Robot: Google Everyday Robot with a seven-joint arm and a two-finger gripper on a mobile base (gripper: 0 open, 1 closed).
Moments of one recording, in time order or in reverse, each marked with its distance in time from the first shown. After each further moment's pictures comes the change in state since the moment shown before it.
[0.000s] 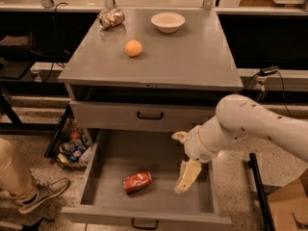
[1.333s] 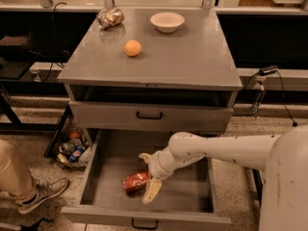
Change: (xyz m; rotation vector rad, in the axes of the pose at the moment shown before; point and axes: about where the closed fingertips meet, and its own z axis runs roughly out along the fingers) arm 0.011 -0.034 0.228 -0.043 -0.089 -0.150
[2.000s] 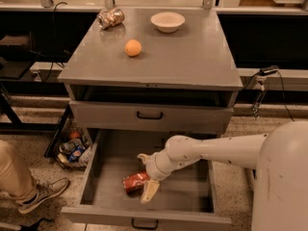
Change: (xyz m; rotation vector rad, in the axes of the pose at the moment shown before) arm 0.004 -0.005 0.015 0.030 0.019 -0.022
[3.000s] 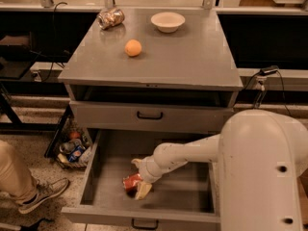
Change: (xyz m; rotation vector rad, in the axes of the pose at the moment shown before) arm 0.018 -0.021 0.061 0.047 0.064 -0.070
